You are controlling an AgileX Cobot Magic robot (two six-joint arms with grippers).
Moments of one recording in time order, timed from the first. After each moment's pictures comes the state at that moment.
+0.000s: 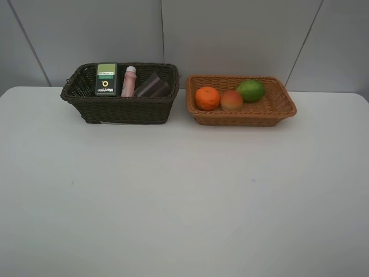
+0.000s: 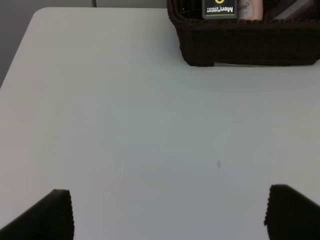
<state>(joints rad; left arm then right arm) -0.18 -0.01 -0.51 0.21 1.06 -0.23 0.03 0.00 -0.52 -0.10 1.06 0.10</state>
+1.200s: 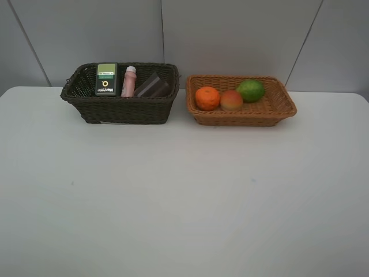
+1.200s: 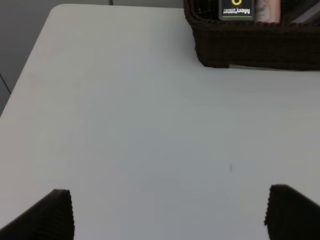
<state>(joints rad) -0.08 -0.01 -0.51 0.21 1.06 -0.23 0.03 0.00 -0.52 -0.10 1.06 0.10</state>
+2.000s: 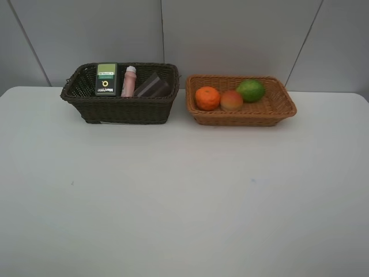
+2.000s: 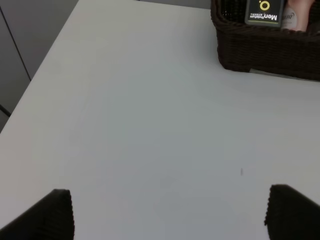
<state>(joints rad) 0.00 -0.01 -0.51 0.18 1.06 -0.23 0.03 0.00 -0.52 -0.10 1.06 0.10</state>
